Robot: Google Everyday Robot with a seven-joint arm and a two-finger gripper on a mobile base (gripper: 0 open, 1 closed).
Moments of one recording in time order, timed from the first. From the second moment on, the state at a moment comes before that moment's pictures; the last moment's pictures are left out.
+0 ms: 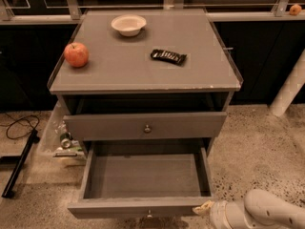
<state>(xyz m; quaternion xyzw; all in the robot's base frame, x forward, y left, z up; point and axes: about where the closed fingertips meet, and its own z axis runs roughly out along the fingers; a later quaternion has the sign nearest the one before) 0.363 -0.180 0.404 -0.56 0.75 0.23 0.27</state>
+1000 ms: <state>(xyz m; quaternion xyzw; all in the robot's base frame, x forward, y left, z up) 0.461 -0.164 0.404 -0.56 0.75 0.20 0.28</state>
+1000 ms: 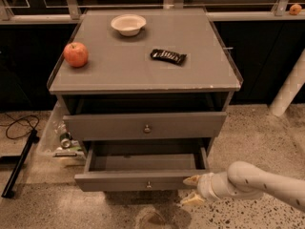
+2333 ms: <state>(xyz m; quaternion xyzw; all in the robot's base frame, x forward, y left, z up) 0.521 -0.159 0.400 -0.57 0.76 0.17 0.27</state>
